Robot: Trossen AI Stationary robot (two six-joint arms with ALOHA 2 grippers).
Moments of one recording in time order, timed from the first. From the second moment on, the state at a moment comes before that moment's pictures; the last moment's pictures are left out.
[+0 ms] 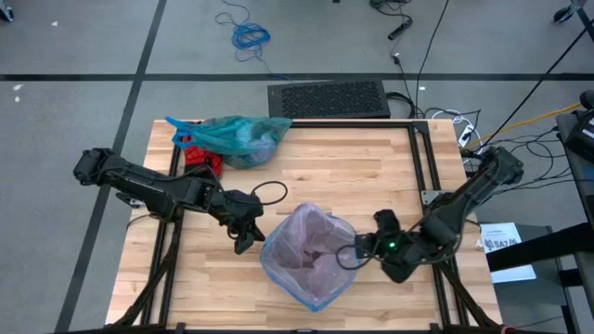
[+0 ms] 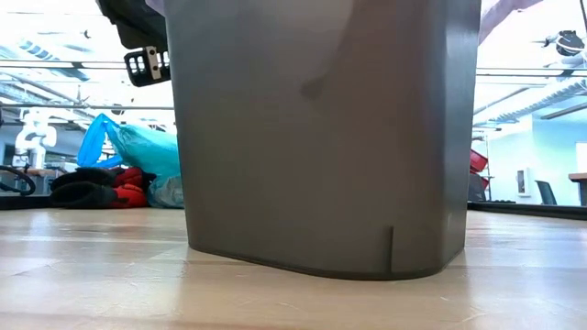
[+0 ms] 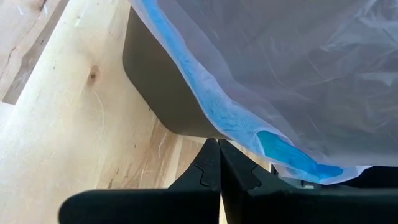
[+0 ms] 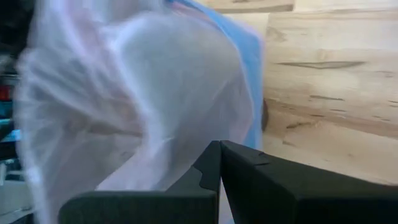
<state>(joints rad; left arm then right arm) -0.22 1.21 0.86 -0.38 0.22 -0.67 0.71 1.38 1.26 -0.95 0.54 2.04</state>
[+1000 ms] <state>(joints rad) -0.22 1.21 0.85 -0.37 0.07 -0.67 0.56 1.42 0.84 -0.46 0.59 2.01</state>
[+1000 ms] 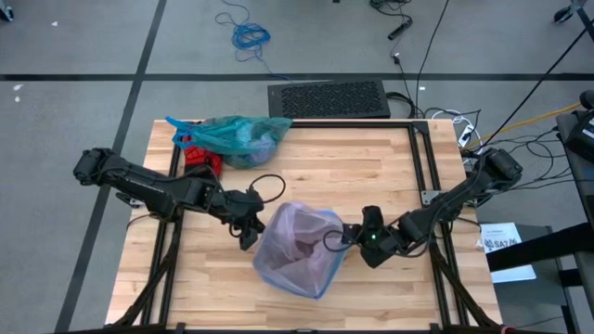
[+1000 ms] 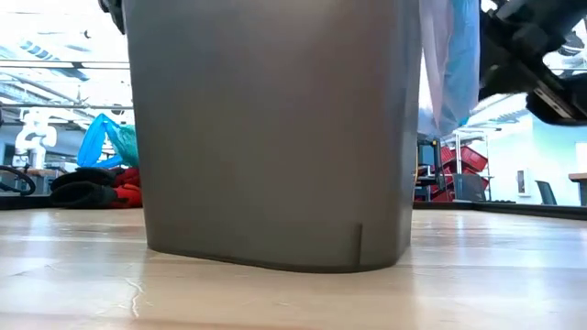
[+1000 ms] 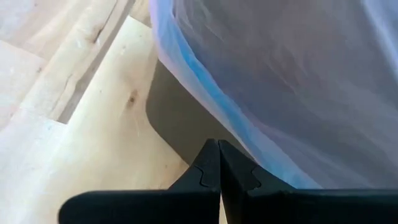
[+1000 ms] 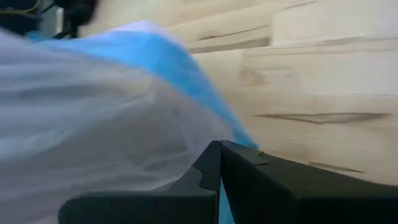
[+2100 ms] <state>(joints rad) 0.01 1.02 0.63 0.13 0.09 -0.75 0.49 1.41 1.38 -0.94 0.58 1.50</state>
